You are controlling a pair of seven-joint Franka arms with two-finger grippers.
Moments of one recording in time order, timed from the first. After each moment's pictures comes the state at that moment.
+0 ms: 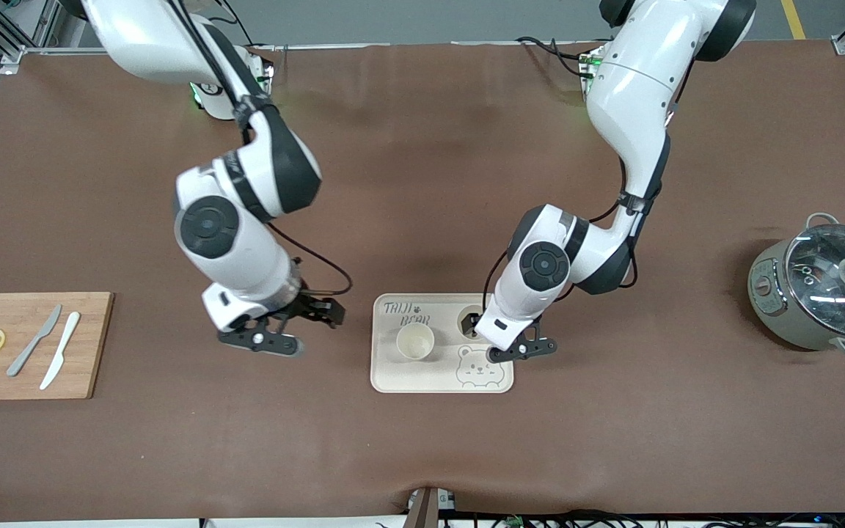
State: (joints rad) left arm -0.53 0.81 -0.01 -1.39 -0.06 2.30 -0.65; right arm 0.49 0.62 -0.03 -1.30 0.06 2.03 0.64
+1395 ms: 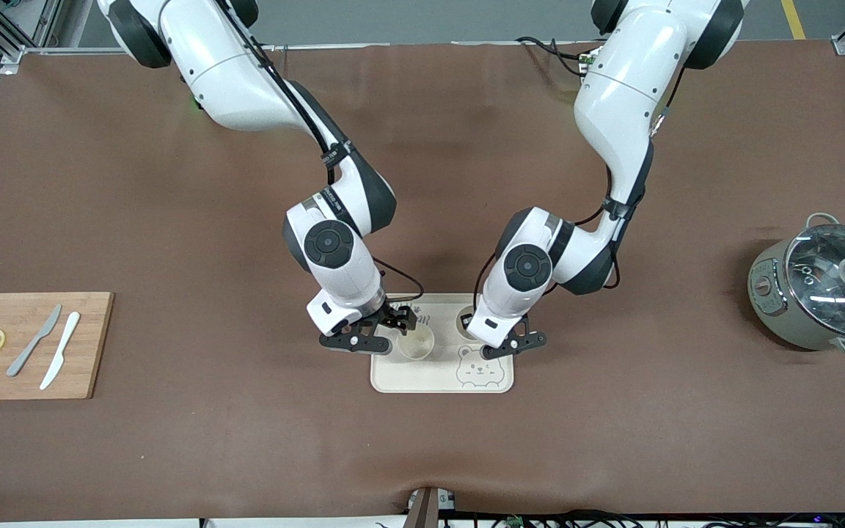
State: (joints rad) left arm -0.55 0.84 -0.01 -1.39 -0.06 2.31 -0.76; right arm 0.60 0.83 -0.04 -1.28 0.06 2.29 0.68
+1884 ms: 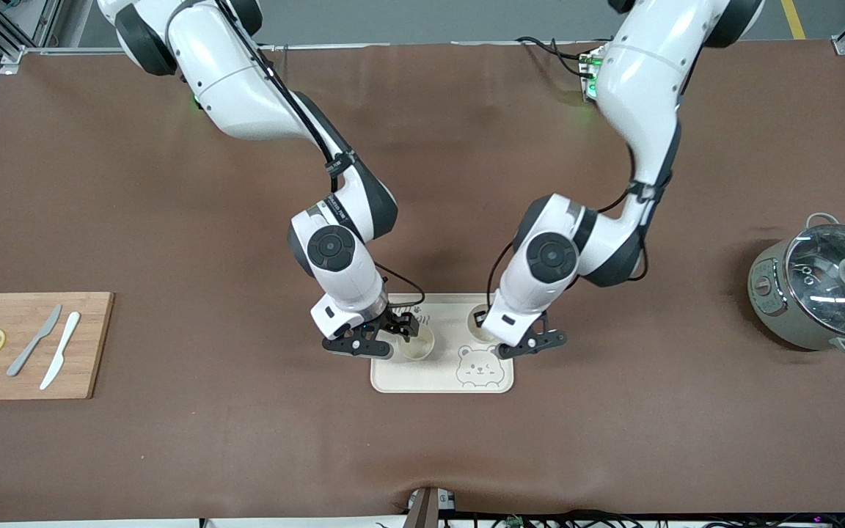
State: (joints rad) left arm -0.50 0.66 -0.01 -1.50 -0.06 2.23 -0.65; right arm 0.61 0.87 -0.04 -1.27 0.06 2.37 0.70
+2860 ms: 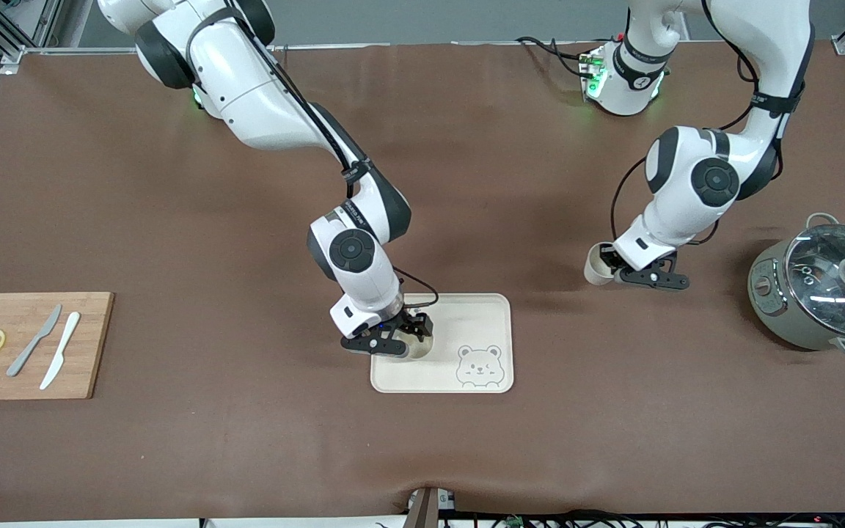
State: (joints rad) left arm -0.20 0.21 0.00 -2.29 -0.06 2.56 0.02; right arm 0.64 0.95 -0.04 -1.22 0.06 2.40 0.74
